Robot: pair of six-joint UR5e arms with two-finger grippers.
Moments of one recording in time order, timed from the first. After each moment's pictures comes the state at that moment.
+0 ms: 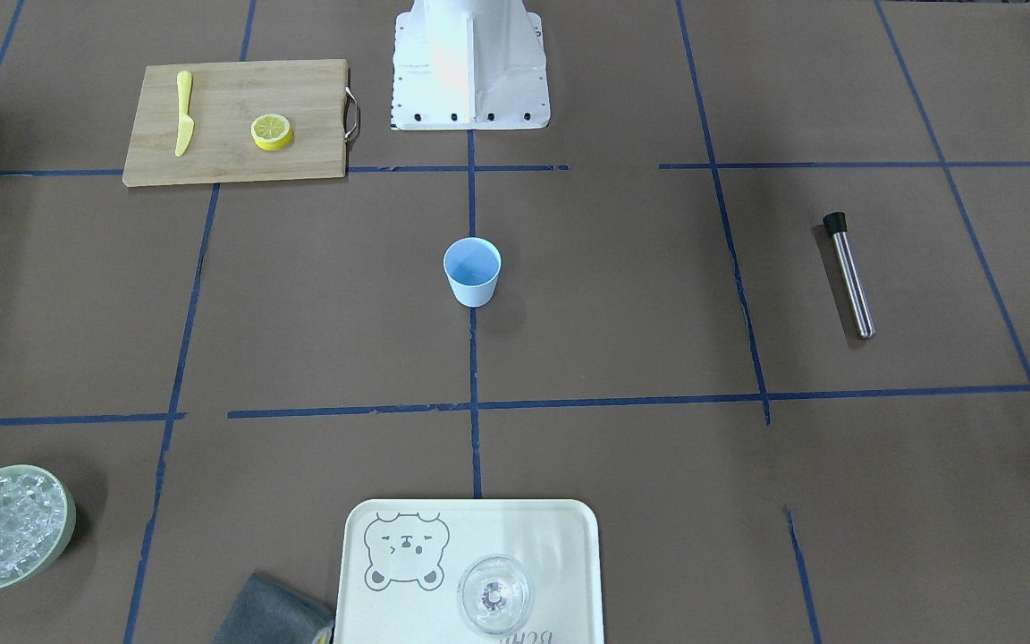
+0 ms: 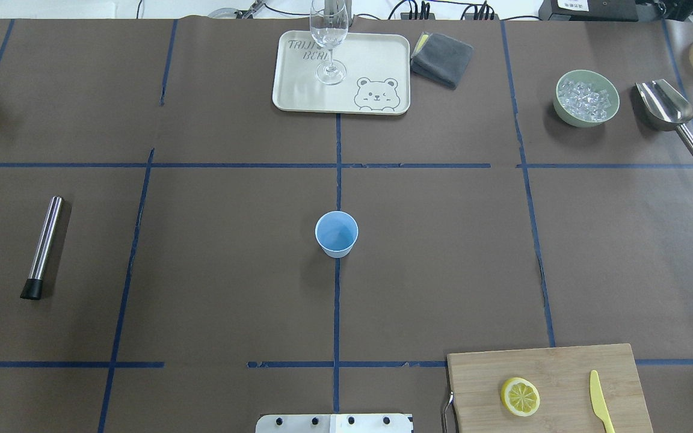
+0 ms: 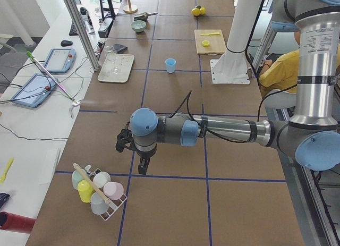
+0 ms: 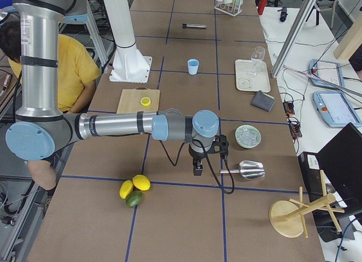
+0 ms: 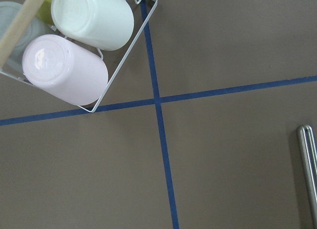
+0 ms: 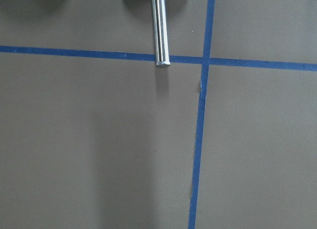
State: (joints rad) left arm -1.61 -1.53 -1.70 -1.59 -2.40 0.09; right arm 1.52 -1.65 1.75 -1.68 2.40 -0.03
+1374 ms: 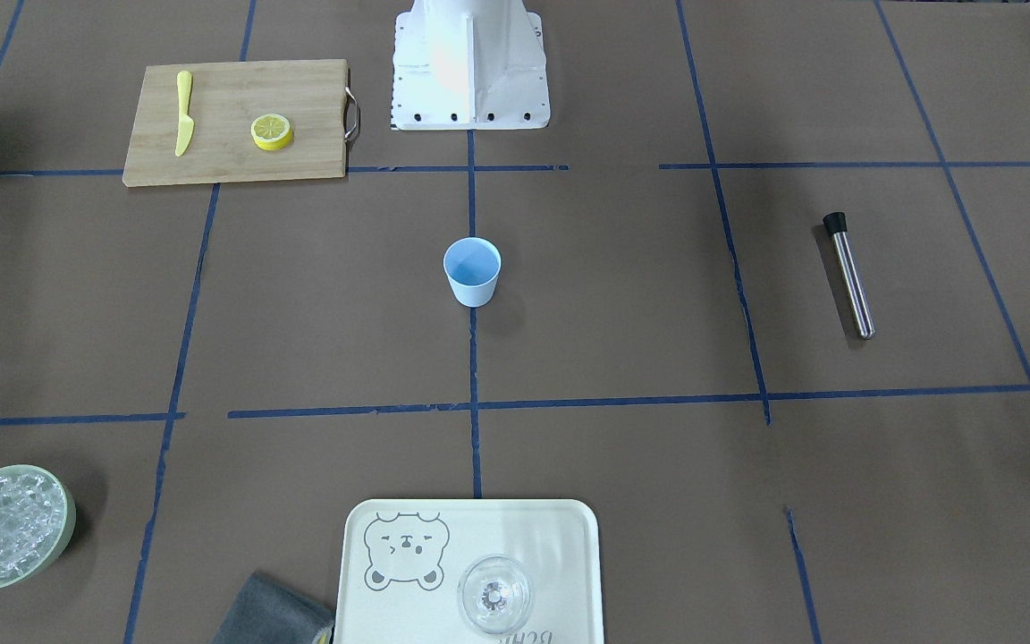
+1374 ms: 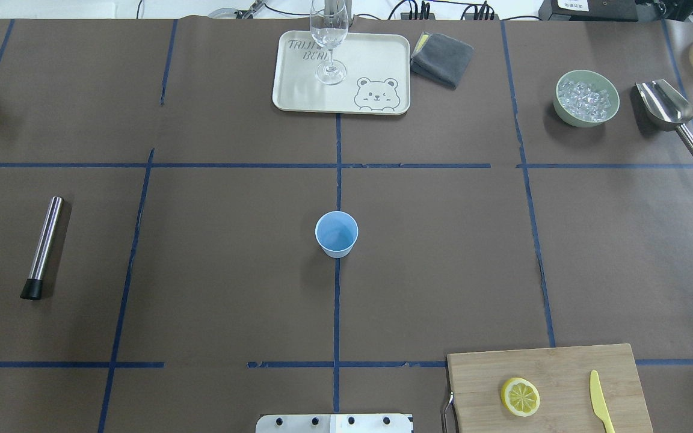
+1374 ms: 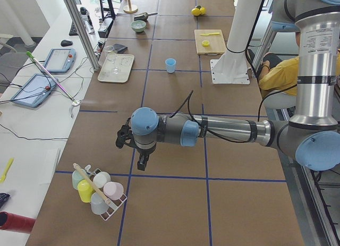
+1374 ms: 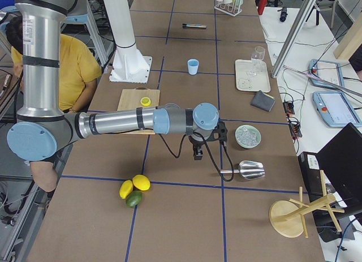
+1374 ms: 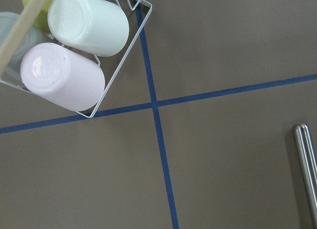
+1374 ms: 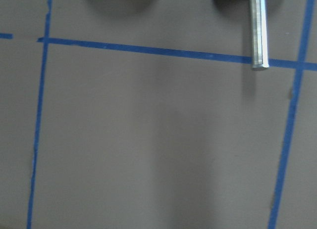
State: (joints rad) left arm -1.60 -1.52 -1.70 -1.66 -2.46 0.10; right arm 1.44 -1.66 1.84 -1.68 2.58 -0.02
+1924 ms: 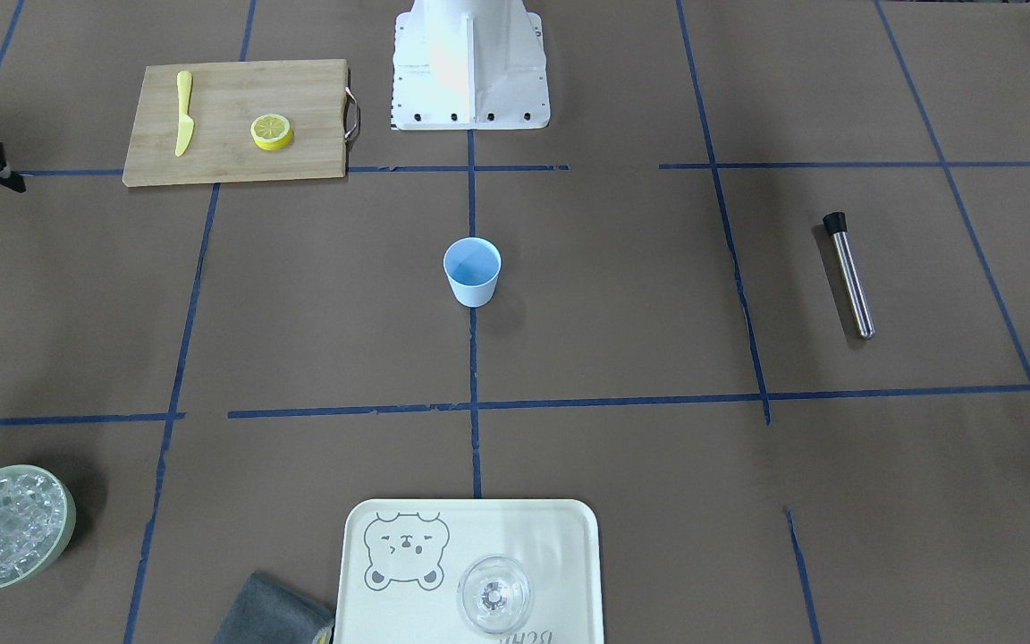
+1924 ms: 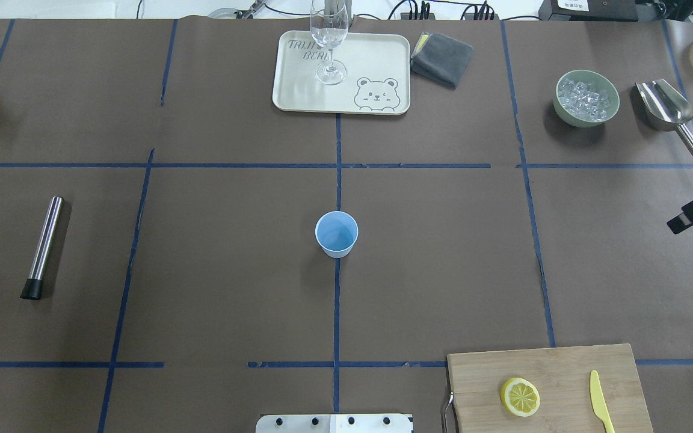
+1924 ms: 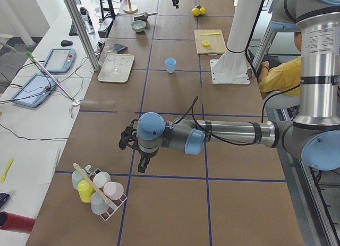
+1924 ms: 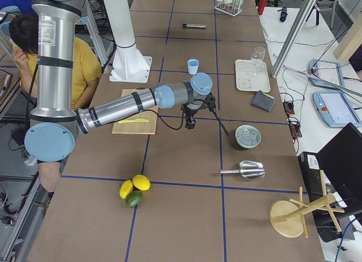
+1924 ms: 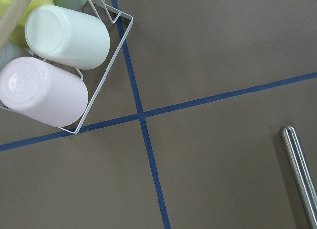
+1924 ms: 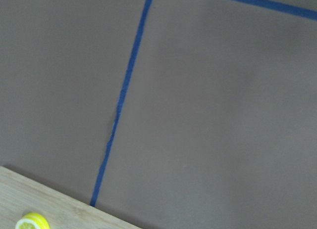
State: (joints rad) left arm -1.60 -1.48 -1.68 -1.79 -2.46 0.10; right arm 1.14 -1.66 2.05 -1.68 2.52 0.18
